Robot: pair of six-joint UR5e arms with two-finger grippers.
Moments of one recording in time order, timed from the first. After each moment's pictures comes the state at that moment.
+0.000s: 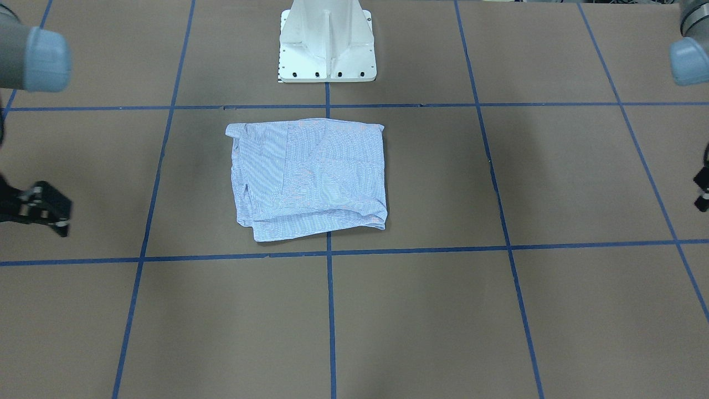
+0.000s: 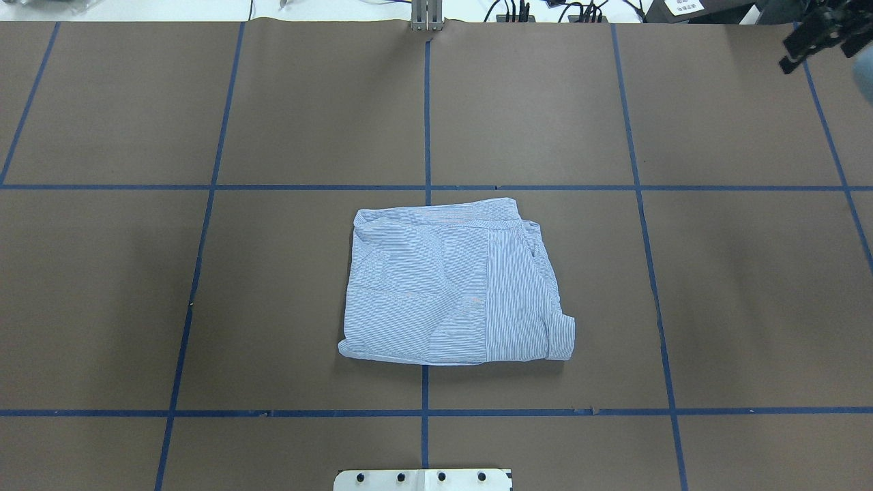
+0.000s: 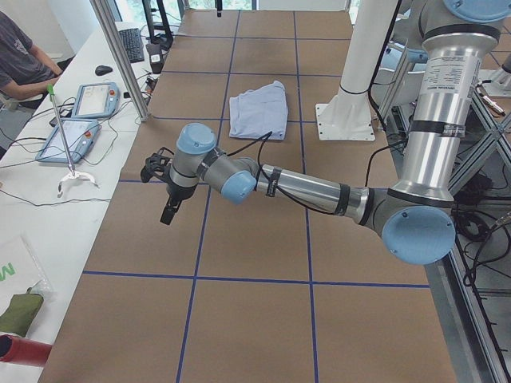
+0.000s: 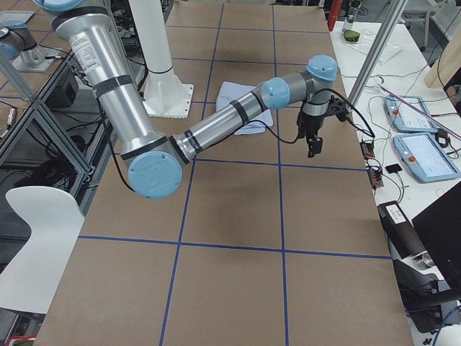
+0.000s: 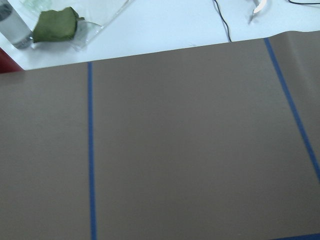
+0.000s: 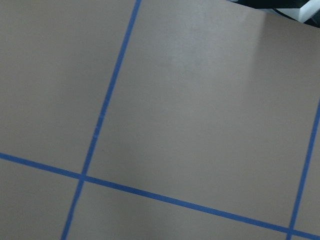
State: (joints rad) left arm -1.48 -1.70 -1.62 -1.97 -2.19 -0.17; right arm 1.38 -1.18 1.71 -1.82 2.26 0.04
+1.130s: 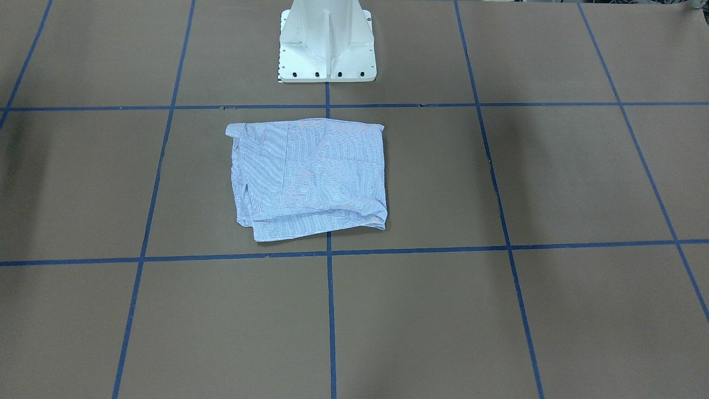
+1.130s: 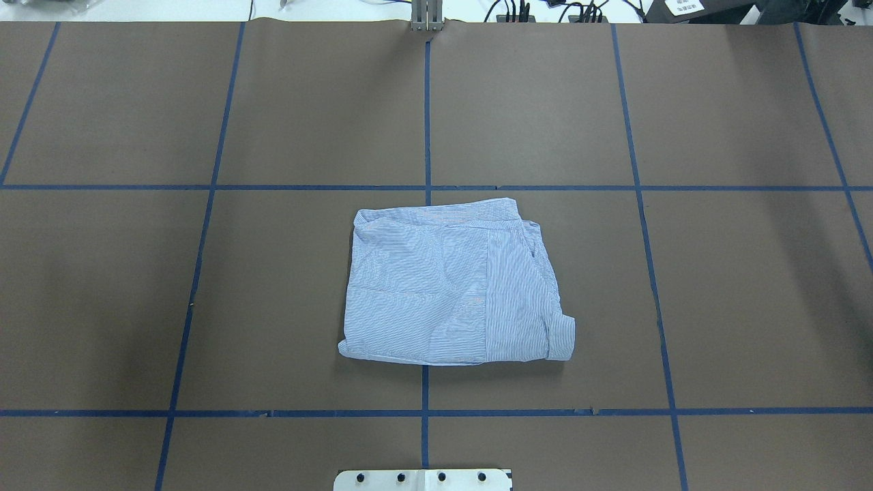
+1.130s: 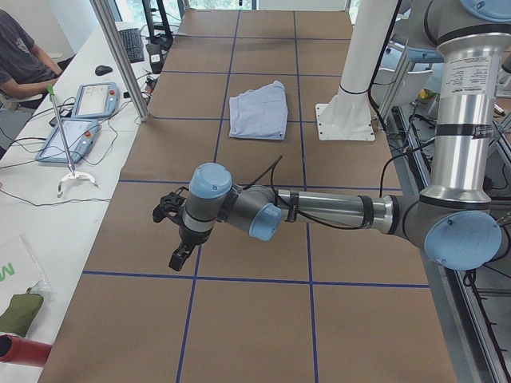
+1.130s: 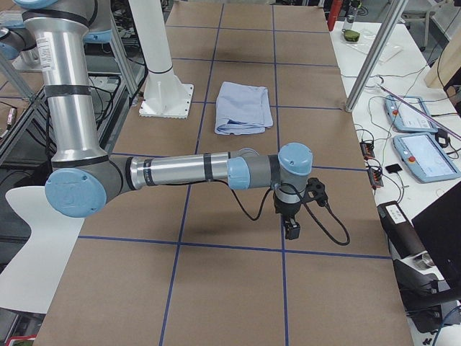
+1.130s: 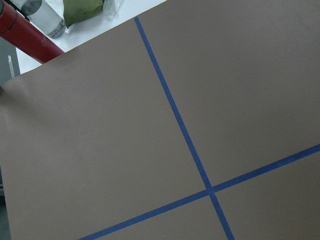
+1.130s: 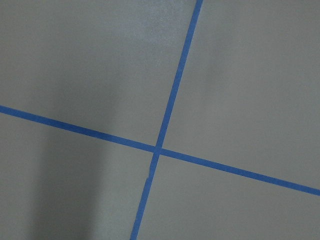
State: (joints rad) left arm -1.55 -1.59 -1.62 -1.91 -2.17 0.09; right arm 1.53 -1.46 1.59 -1.58 2.22 -0.15
